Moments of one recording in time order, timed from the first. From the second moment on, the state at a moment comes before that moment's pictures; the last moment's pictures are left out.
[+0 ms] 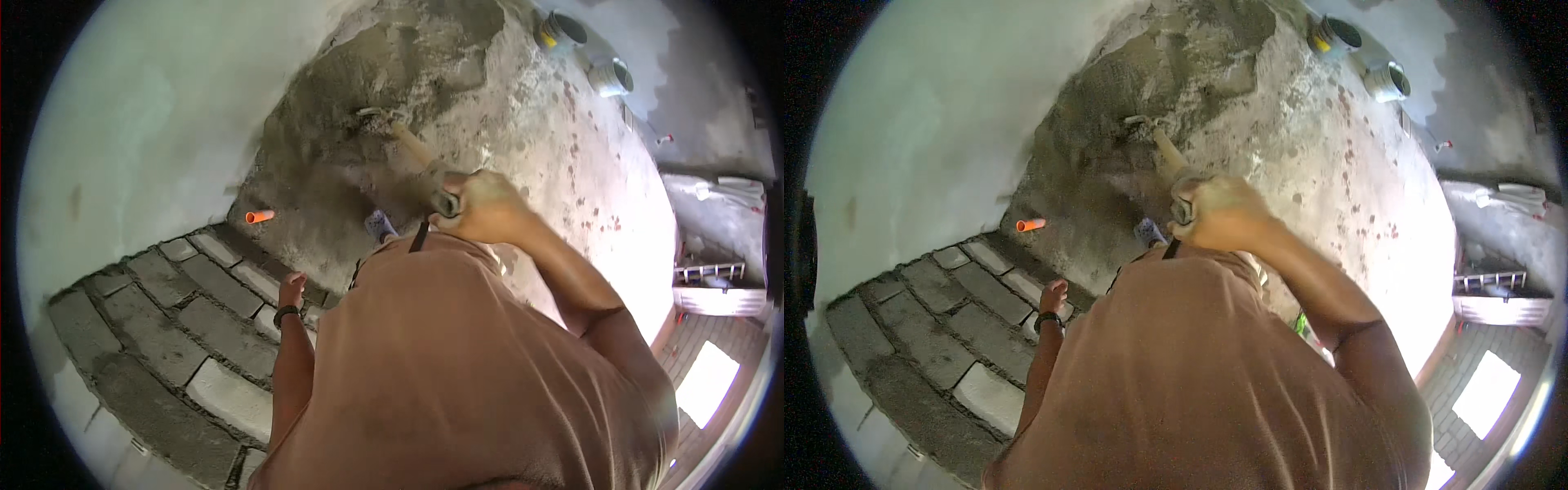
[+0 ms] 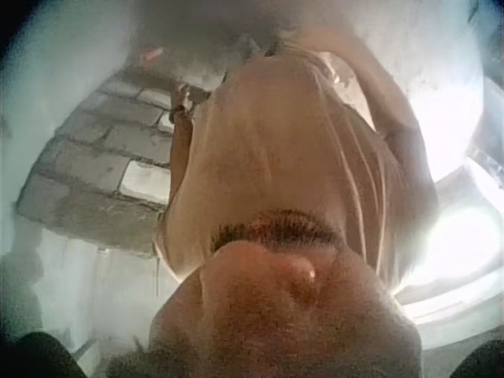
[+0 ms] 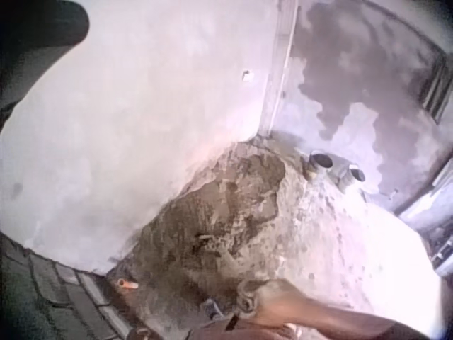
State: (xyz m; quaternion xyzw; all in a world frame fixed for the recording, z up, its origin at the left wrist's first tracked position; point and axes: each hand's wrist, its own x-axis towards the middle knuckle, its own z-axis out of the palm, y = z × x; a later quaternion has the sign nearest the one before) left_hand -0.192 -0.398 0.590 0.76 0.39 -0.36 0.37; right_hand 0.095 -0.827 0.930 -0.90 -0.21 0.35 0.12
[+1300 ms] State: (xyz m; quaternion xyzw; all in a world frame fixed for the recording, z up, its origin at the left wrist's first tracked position) left_hand -0.072 -0.384 0.588 0.77 0.32 -0.32 0.46; right_hand 0.062 -0.786 0.943 -0.84 -0.41 0.35 0.06
